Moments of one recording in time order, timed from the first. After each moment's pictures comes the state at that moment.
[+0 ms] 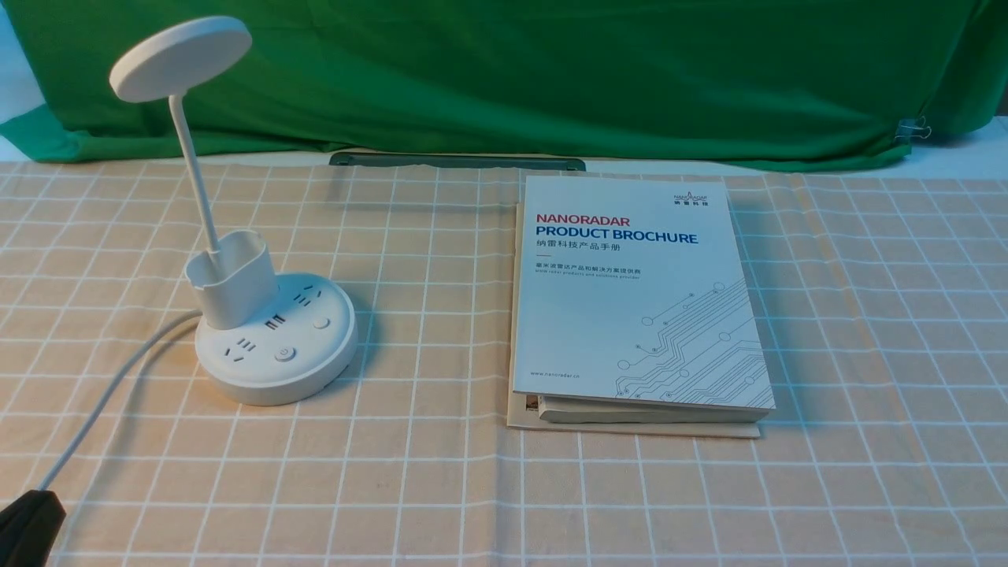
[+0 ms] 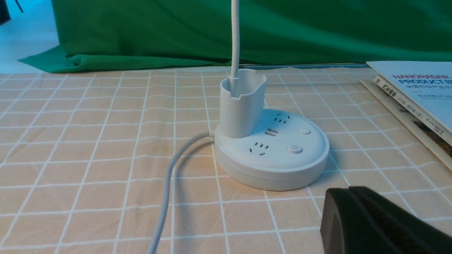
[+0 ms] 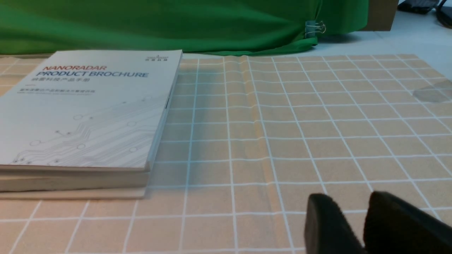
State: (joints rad) right arm -0.02 0.00 0.01 0.08 0.26 -0.05; left arm -0.15 0.00 0.01 -0.01 0.21 -0.02
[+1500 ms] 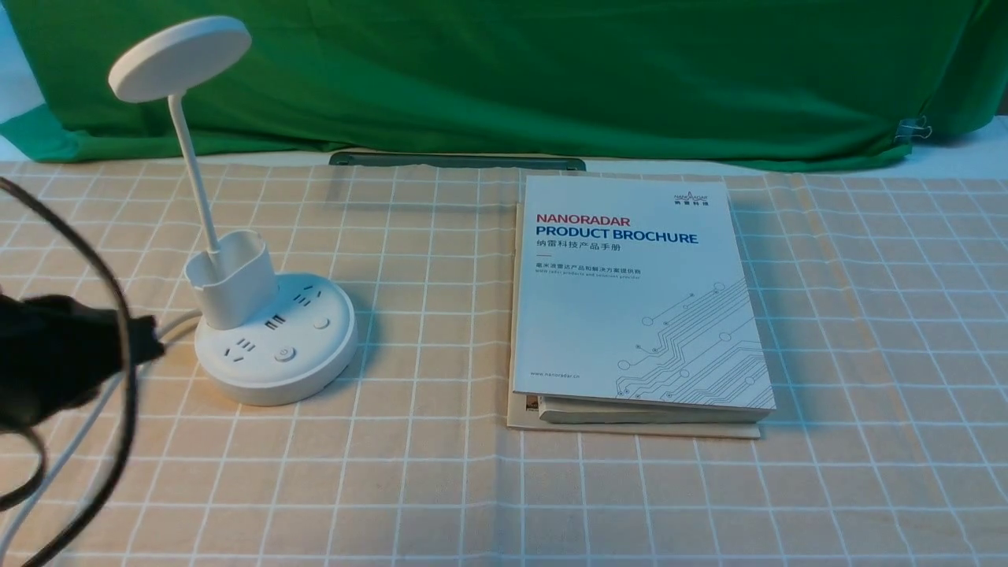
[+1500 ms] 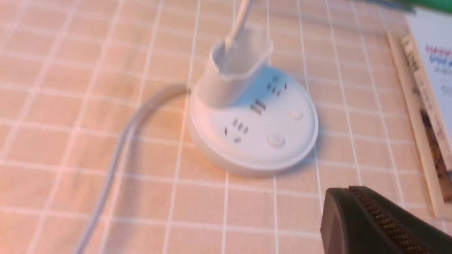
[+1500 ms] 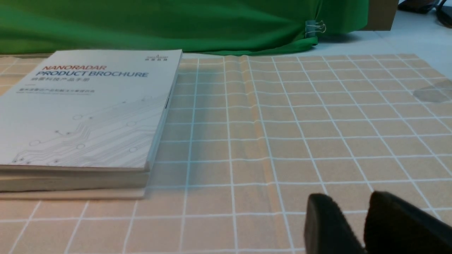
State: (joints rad) right arm -0.02 0.00 0.01 0.08 0.26 -0.05; left arm -0.15 0.95 -0.61 -0.17 0.41 -0.14
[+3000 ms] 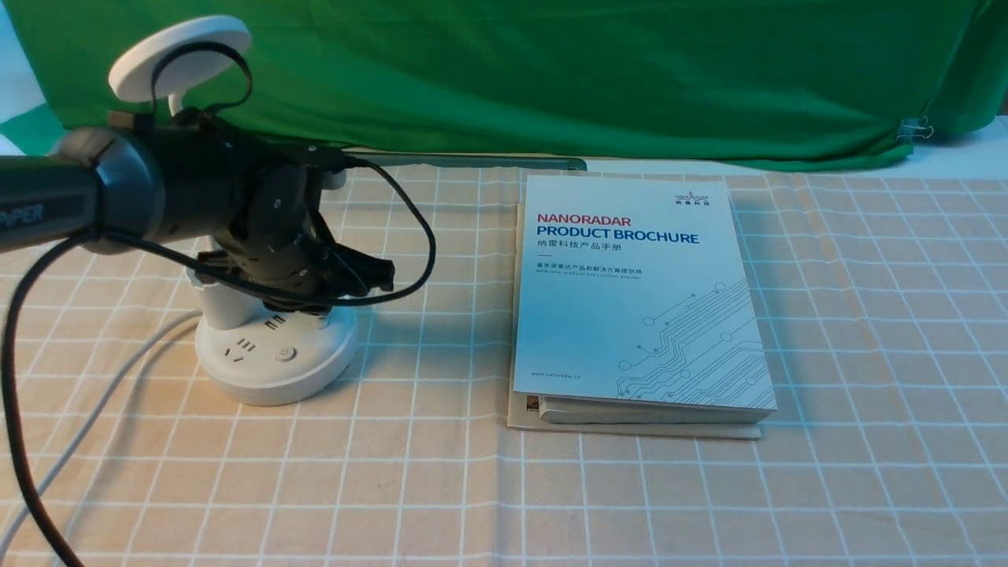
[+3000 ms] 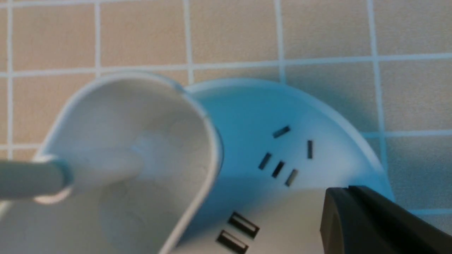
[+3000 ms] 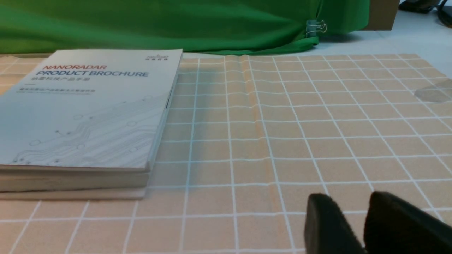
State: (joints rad) right arm -0.02 0.00 0.01 0.08 0.26 -0.05; left arm -0.33 1.90 -1.28 0.20 0.57 -0.41
